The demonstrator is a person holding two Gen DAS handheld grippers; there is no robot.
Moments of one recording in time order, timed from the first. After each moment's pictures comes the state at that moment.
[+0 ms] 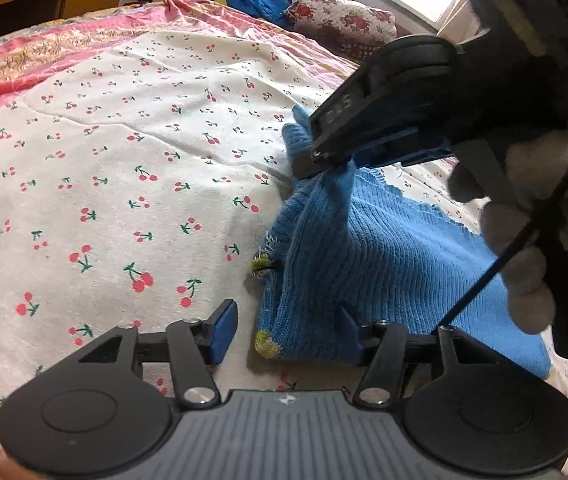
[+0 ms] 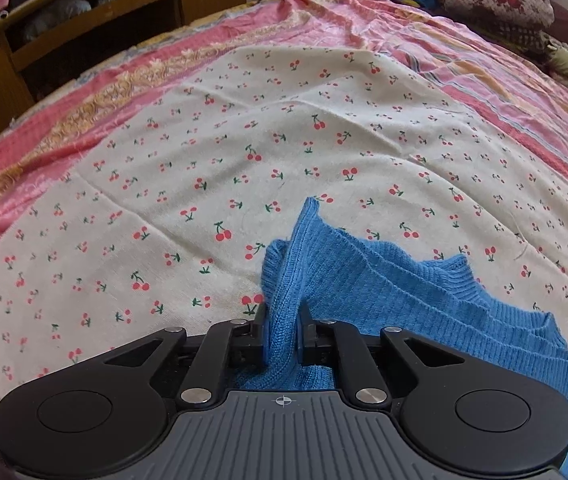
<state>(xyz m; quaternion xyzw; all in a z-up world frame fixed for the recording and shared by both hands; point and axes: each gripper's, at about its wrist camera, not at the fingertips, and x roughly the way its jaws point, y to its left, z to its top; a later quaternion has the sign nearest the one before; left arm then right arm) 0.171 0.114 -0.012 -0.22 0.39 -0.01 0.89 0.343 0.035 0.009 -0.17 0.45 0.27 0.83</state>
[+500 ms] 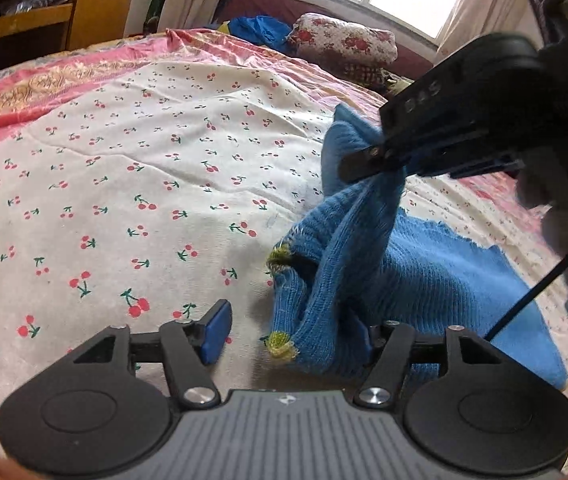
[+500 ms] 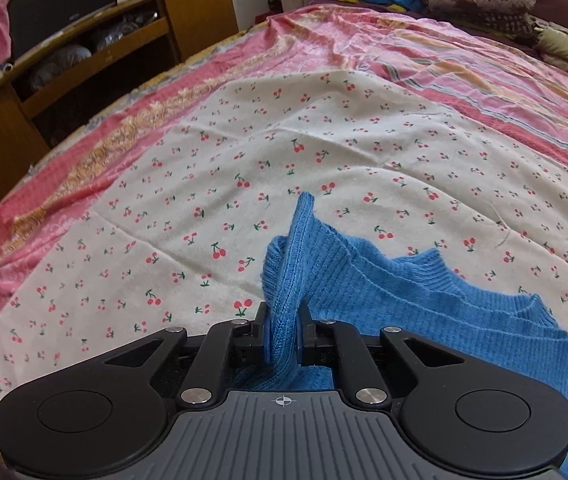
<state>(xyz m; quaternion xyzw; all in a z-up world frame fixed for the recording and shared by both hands) 0.174 0.104 -0.009 -0.19 0.35 0.01 0.92 0.342 -0.009 0.037 -0.10 0.44 0.29 0.84</state>
